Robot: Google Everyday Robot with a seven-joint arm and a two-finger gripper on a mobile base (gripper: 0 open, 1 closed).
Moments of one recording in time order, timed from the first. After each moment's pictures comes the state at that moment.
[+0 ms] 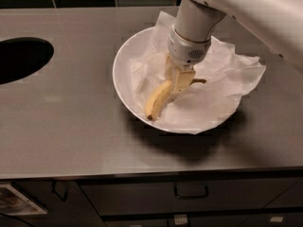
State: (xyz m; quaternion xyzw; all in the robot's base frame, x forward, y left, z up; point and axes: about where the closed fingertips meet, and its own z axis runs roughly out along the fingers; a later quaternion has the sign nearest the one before) arm 0.557 -0.073 0.875 -0.79 0.61 0.01 0.11
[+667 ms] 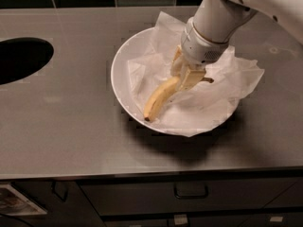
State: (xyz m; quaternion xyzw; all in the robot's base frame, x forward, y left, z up) arm 0.546 -0.085 0.899 -0.77 0.60 0.01 0.19
